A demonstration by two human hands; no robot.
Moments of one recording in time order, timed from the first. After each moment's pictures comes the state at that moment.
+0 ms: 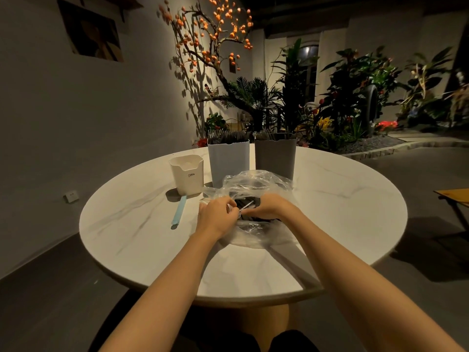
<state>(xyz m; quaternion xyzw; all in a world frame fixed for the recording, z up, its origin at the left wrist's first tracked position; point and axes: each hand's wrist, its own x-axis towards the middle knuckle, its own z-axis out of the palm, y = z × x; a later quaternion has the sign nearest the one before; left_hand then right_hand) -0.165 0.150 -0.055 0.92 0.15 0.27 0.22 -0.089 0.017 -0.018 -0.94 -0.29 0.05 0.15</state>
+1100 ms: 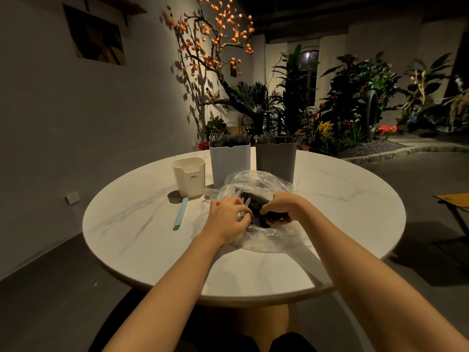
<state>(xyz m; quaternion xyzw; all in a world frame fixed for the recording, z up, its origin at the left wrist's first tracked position) -0.173 0.140 -0.053 0.95 0.01 0.26 0.16 -0.082 -0.003 0.000 -0.89 -0.17 0.22 0.36</state>
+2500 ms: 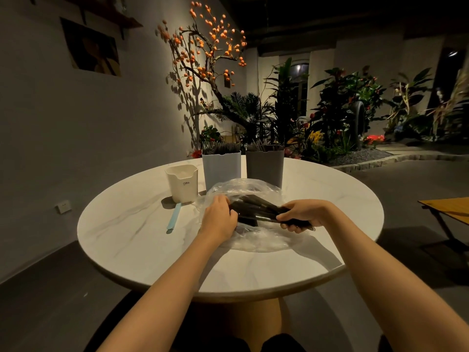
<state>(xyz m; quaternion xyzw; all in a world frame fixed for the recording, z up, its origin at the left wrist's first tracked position) -0.161 0.125 -0.052 0.91 0.13 0.30 0.25 -0.063 -0.082 -0.003 -0.82 -0.23 0.34 0.41</state>
